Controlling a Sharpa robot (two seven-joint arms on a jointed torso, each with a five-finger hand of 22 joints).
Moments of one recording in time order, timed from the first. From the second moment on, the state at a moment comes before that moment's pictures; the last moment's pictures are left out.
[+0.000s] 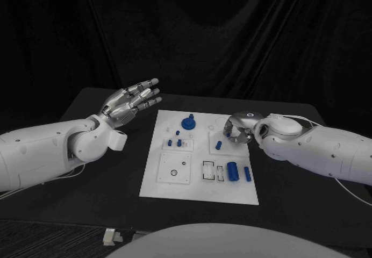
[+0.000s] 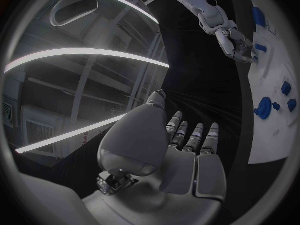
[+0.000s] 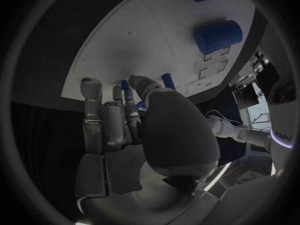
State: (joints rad) left arm 1.21 -0.97 -0.21 1.43 -0.04 0.17 0.68; left_hand 1.49 0.13 -0.14 0.26 0.50 0.39 0.09 0.04 0.05 0.06 0.06 0.20 0.03 0.05 0.21 0.14 0.02 0.15 0.04 0.30 0.02 0.18; right arm 1.17 -0.64 -0.21 1.22 -1.62 -0.23 -0.06; right_hand 1.43 -0.16 0.39 0.09 0.41 0.94 0.12 0.17 0.24 0.88 0.09 0.41 0.16 1.47 0.00 1.29 1.29 0.16 1.32 0.10 0.66 1.29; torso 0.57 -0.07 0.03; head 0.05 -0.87
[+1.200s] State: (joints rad) left arm 1.20 -0.96 -0.21 1.42 -0.04 0.18 0.68; left_hand 1.51 0.15 -0.14 0.25 0.54 0.45 0.12 0.04 0.05 0.07 0.08 0.25 0.03 0.06 0.22 0.16 0.02 0.07 0.06 0.30 0.02 0.20; right arm 1.15 -0.62 -0.21 1.18 -1.59 -0.34 0.01; right_hand 1.42 -0.13 0.42 0.04 0.30 1.05 0.11 0.21 0.27 1.08 0.07 0.39 0.10 1.46 -0.02 1.29 1.29 0.16 1.34 0.08 0.77 1.29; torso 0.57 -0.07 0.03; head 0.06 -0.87
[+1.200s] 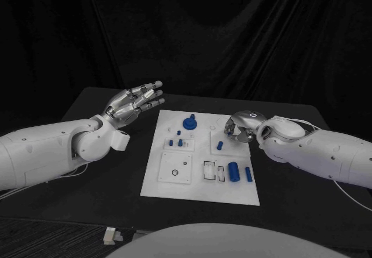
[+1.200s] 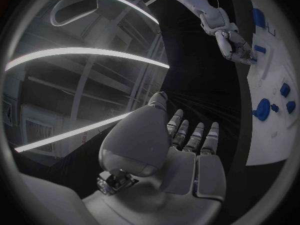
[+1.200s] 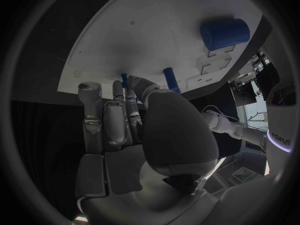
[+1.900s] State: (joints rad) left arm 1.19 -0.96 -0.21 1.41 -0.04 0.18 0.68; left_hand 1.54 0.16 -0.14 0.25 0.54 0.45 0.12 0.04 0.05 0.08 0.09 0.26 0.03 0.06 0.22 0.17 0.02 0.06 0.06 0.30 0.02 0.20; right arm 1.22 -0.71 -0.21 1.35 -1.58 -0.41 0.00; right_hand 1.43 -0.13 0.42 0.04 0.28 1.05 0.11 0.21 0.27 1.09 0.06 0.37 0.10 1.45 -0.02 1.29 1.29 0.16 1.34 0.08 0.77 1.29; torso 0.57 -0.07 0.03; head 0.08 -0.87
